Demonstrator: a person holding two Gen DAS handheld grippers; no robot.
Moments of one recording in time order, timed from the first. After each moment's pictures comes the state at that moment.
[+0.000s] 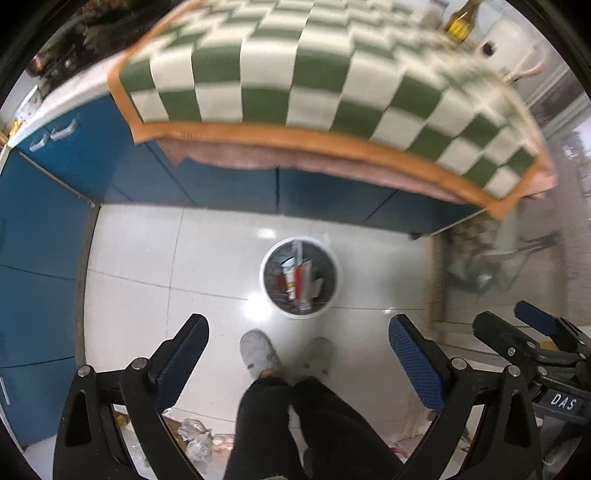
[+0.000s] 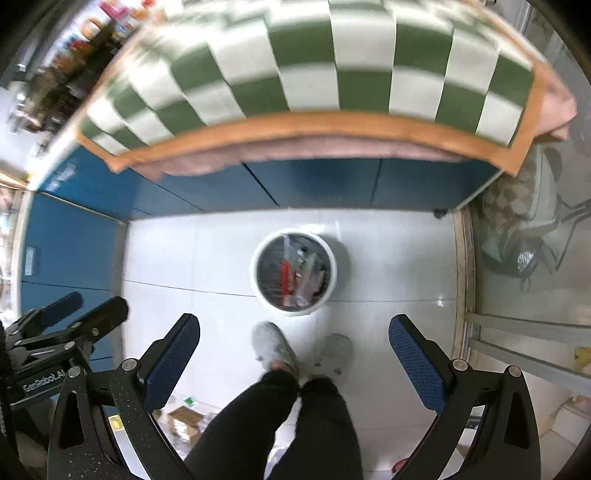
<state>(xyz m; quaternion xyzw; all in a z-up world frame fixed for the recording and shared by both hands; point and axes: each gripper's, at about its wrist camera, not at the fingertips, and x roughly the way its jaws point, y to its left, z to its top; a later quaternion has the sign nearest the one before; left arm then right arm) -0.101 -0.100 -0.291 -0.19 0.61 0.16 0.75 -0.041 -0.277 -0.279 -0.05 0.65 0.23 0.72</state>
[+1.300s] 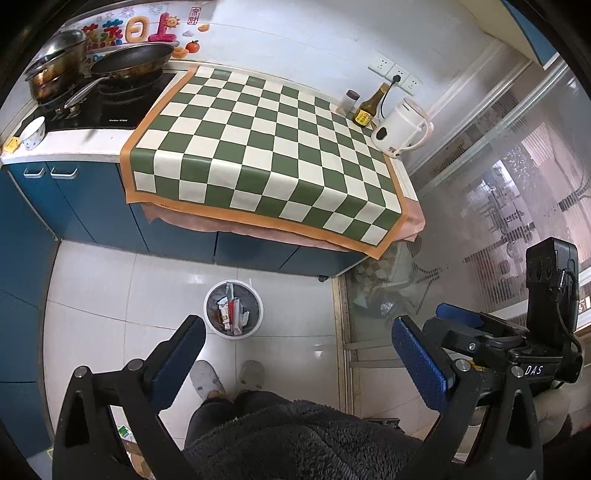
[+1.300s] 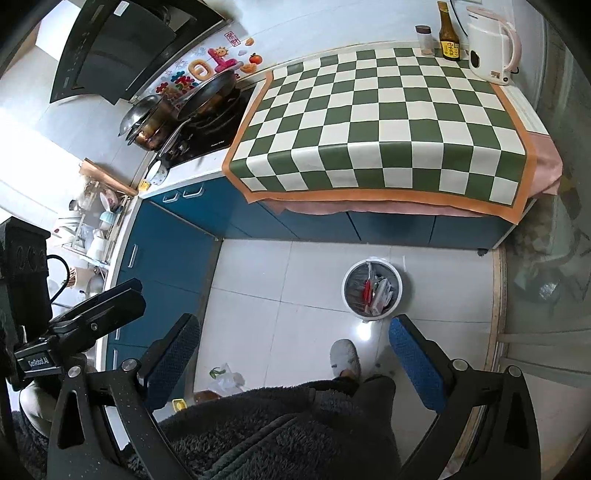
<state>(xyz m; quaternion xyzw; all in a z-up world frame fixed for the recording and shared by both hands) -0.195 -0.090 -0.069 -0.26 0.49 0.05 0.83 -0.140 -0.291 -0.020 0.01 0.60 0.35 0.72</state>
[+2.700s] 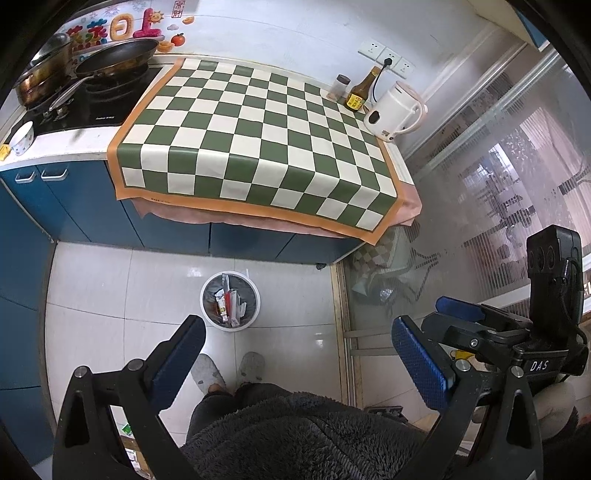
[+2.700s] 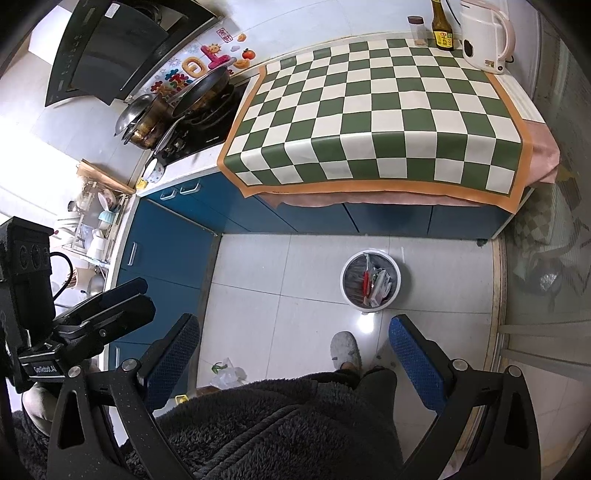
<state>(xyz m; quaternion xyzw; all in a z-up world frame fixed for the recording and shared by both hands) -0.178 -0.114 -0.075 -0.25 0.51 0.04 0.82 -0.138 -0.301 -0.028 0.01 0.61 0.35 0.72</state>
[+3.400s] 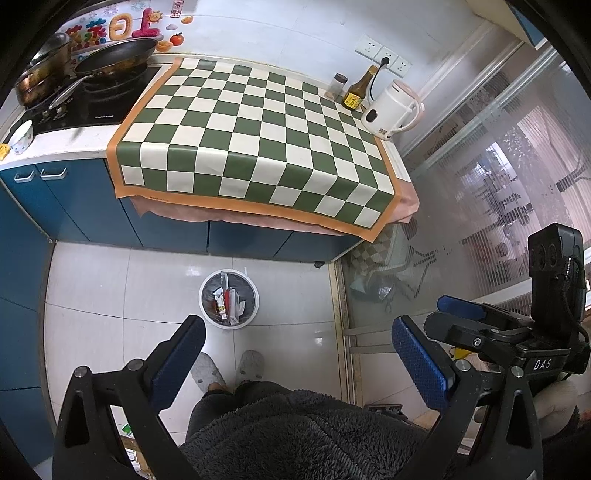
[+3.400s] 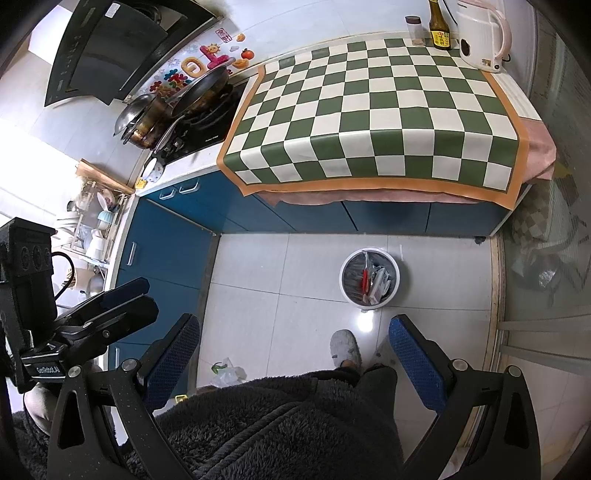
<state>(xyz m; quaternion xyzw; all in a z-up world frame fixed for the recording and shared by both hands) -0.181 -0.116 -0.078 -0.25 0.51 0.03 0.82 -0.137 -0.305 -0.030 0.01 0.61 0.34 0.72</state>
